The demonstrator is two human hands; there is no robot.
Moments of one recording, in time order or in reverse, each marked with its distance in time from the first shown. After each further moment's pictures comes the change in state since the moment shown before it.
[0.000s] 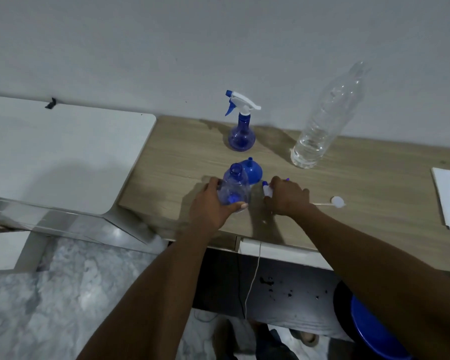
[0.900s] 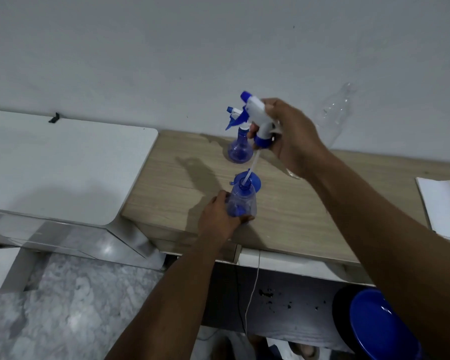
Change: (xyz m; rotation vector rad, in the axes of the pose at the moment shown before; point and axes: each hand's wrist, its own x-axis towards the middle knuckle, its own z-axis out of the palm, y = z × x) left_hand -0.004 0.004 0.007 -0.026 -0.072 -0.023; right_hand -0.082 -0.087 -0.161 1.339 0.112 -0.402
